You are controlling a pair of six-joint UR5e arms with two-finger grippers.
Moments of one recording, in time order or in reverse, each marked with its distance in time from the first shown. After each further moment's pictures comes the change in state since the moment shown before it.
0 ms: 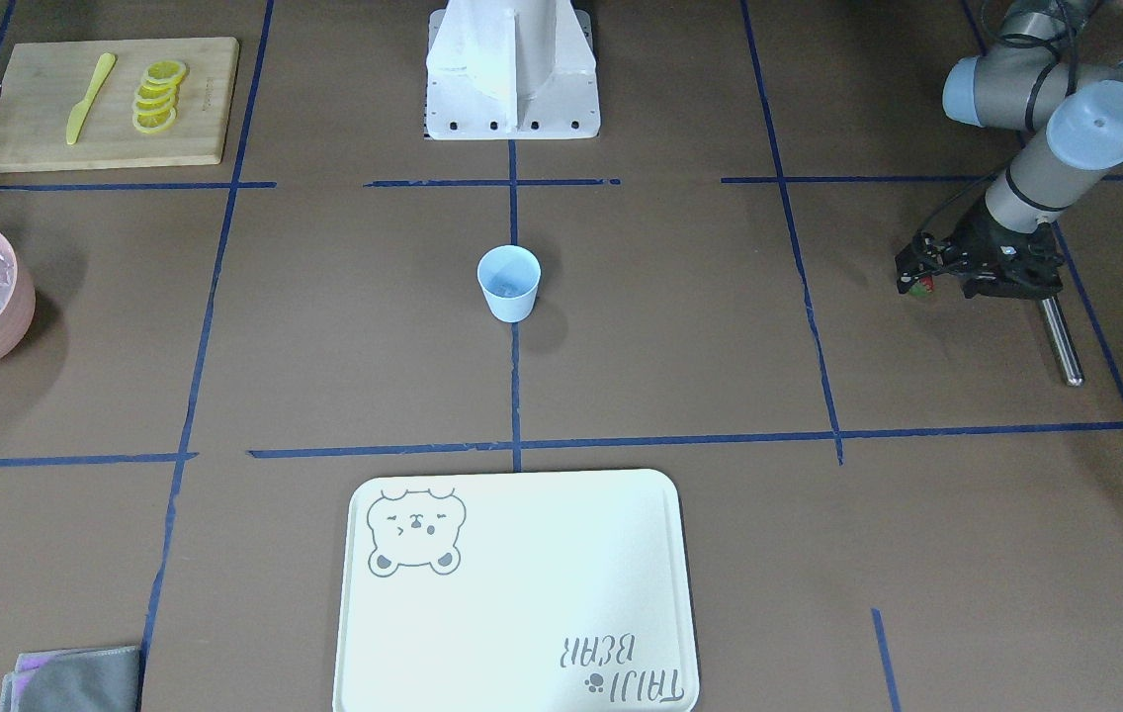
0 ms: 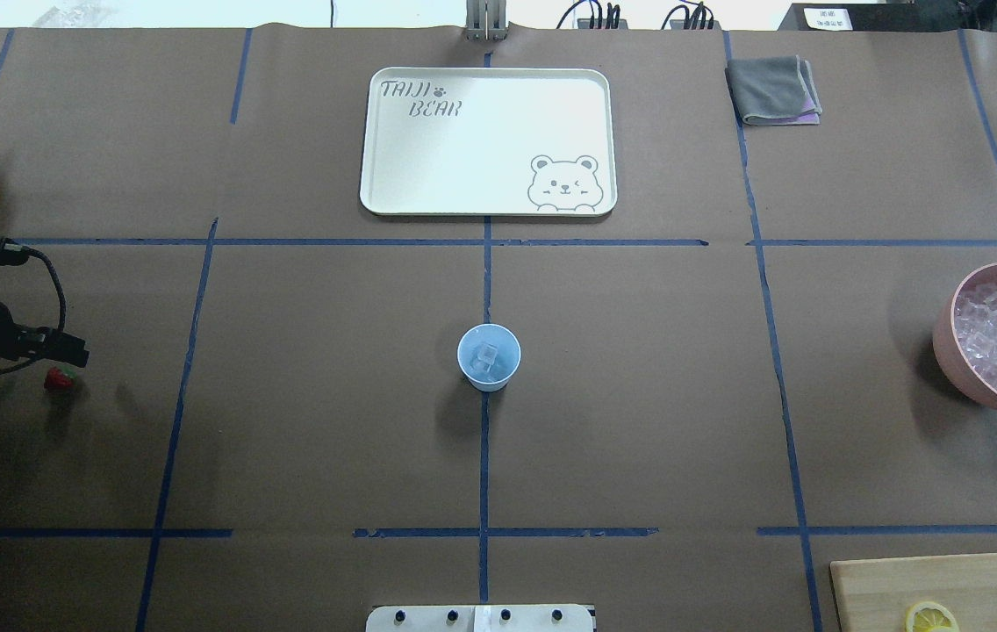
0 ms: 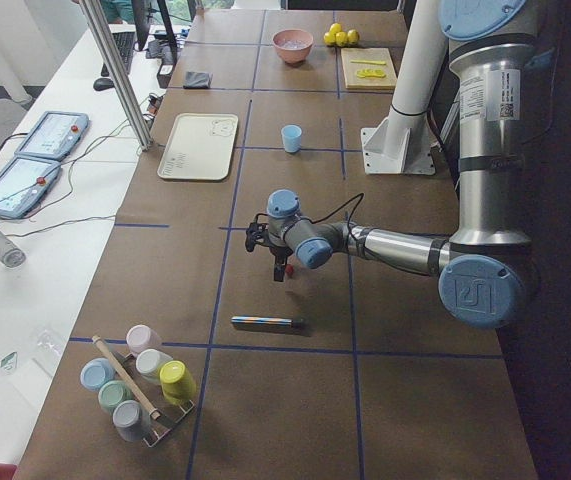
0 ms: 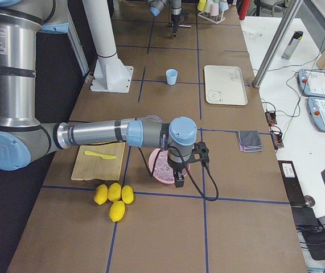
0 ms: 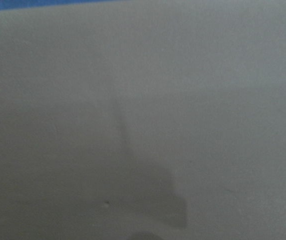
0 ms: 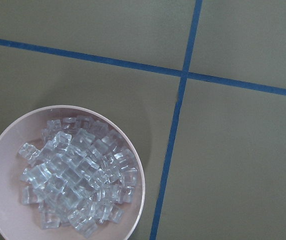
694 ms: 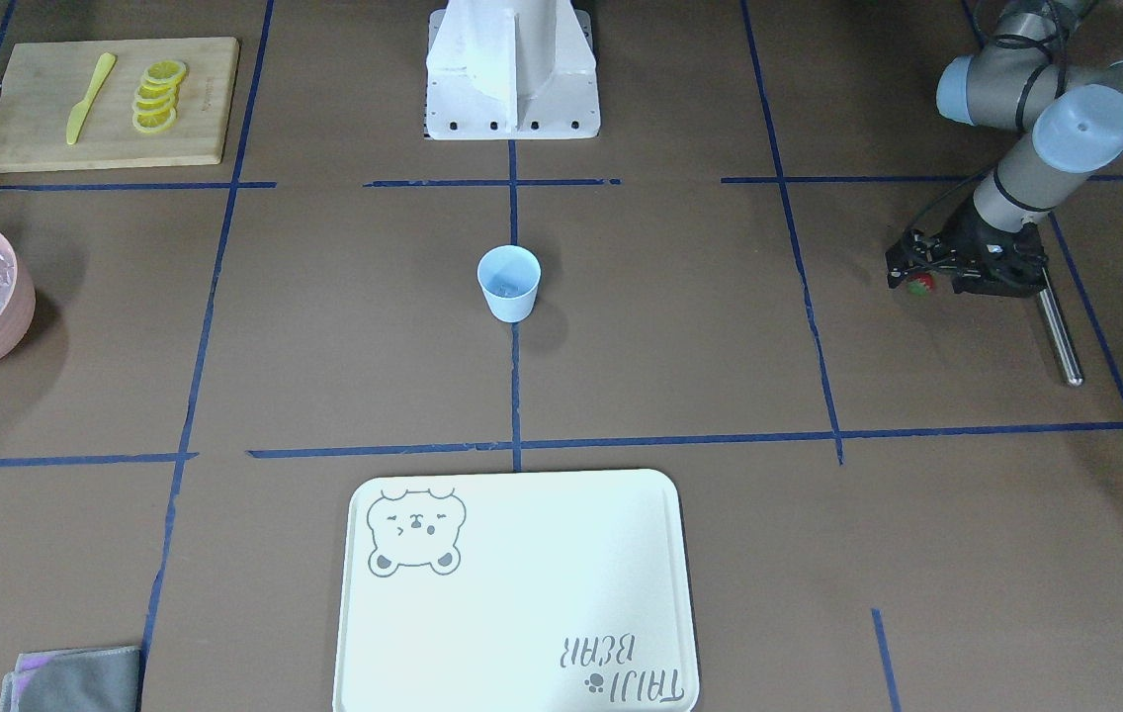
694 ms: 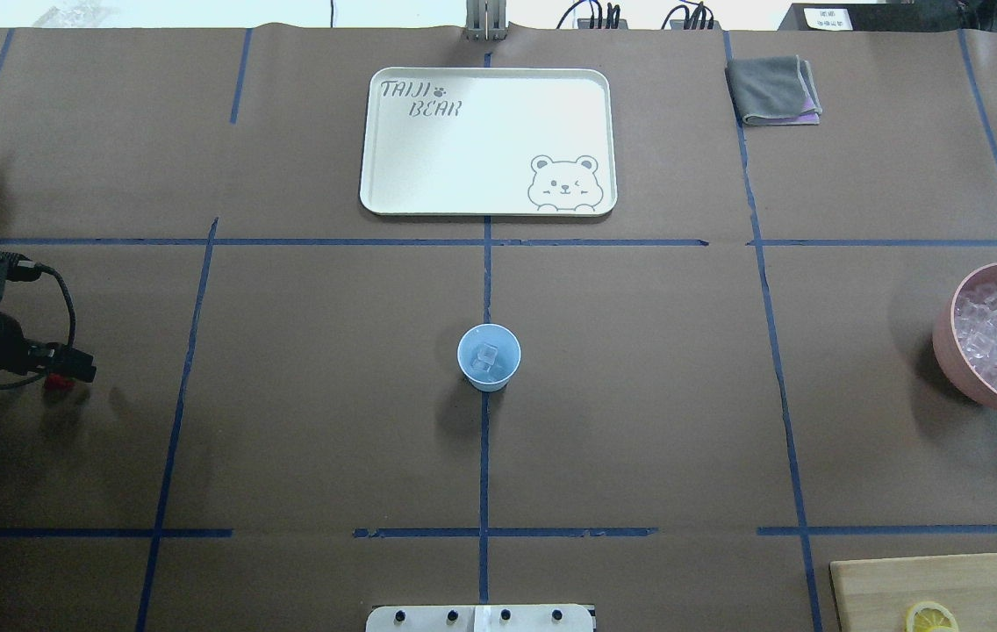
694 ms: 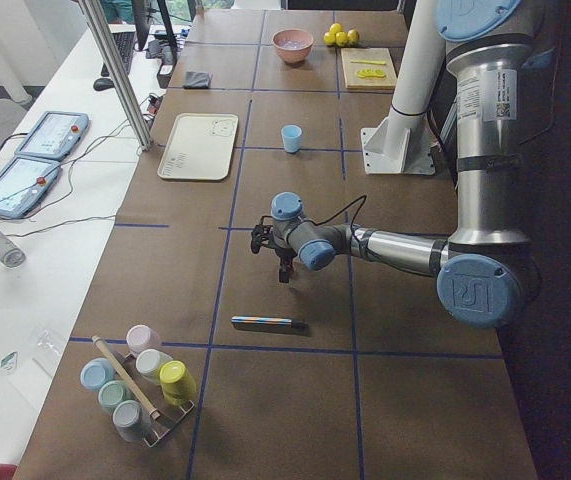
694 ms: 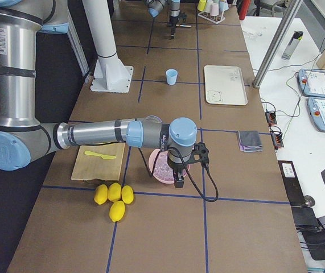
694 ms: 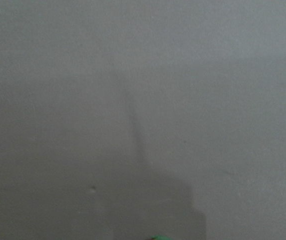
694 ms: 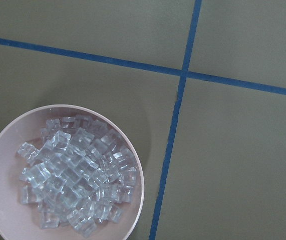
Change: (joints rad) left arm 0.031 0.013 0.003 -0.013 -0.005 -0.002; right arm 0.000 -0.001 -0.004 0.000 -0.001 -0.003
